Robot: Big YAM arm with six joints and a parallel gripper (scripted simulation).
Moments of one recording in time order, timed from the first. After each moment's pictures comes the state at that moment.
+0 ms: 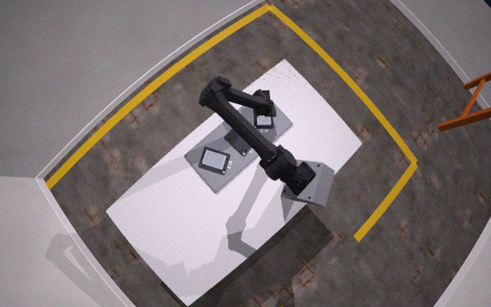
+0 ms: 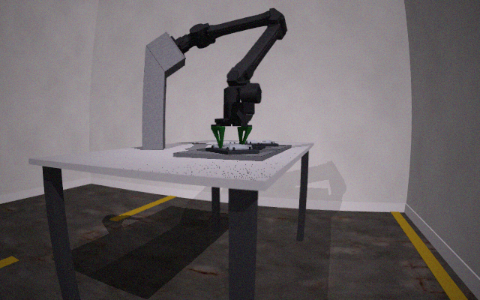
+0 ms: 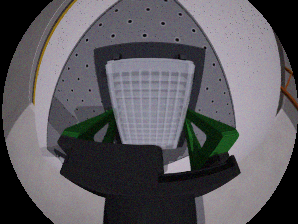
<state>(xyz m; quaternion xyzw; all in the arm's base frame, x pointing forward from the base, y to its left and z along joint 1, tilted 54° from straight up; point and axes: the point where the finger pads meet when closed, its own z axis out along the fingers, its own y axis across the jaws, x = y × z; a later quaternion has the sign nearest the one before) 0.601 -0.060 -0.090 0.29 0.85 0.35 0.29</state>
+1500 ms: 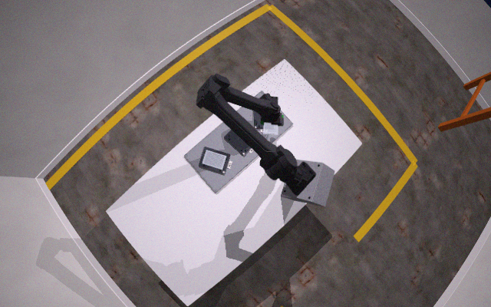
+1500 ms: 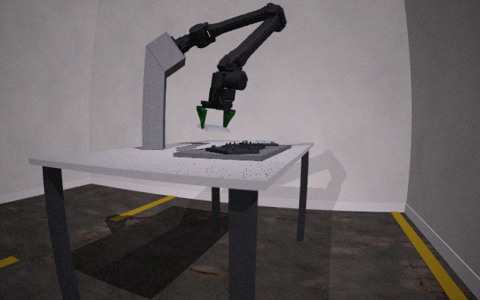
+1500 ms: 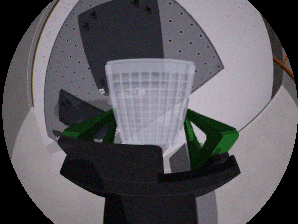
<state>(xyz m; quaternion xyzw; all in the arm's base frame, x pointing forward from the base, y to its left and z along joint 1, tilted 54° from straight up) 0.497 -0.049 -0.098 0.32 0.85 0.36 0.20</state>
